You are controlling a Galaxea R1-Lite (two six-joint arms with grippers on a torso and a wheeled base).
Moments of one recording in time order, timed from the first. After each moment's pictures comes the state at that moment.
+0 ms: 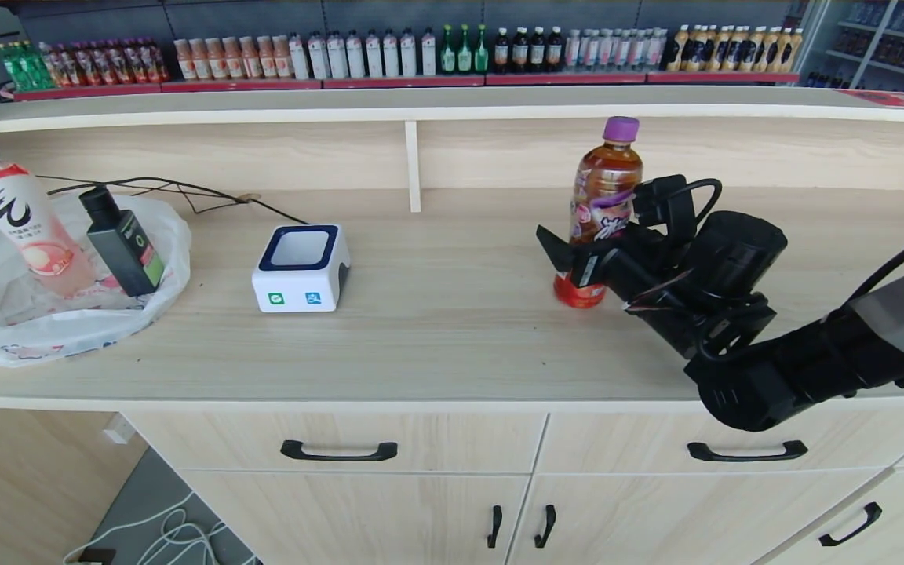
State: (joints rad) left arm 0.00 0.00 0.00 0.00 0.00 -0.02; right arm 0.39 2.06 -1.04 -1.26 0.00 -0.05
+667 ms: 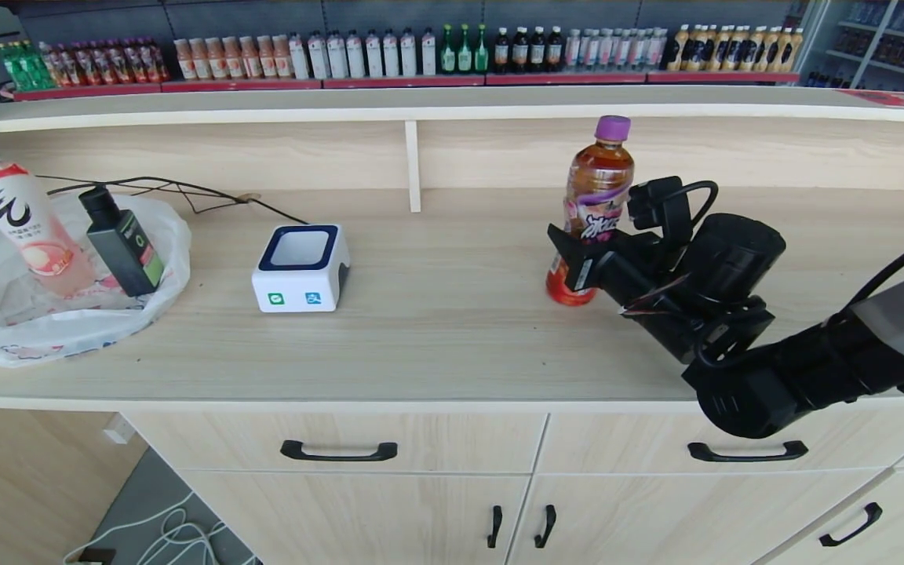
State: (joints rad) left arm 0.00 0.00 0.00 0.00 0.00 -0.01; right arm 0.42 2.05 -1.02 -1.27 -0.01 -0.05
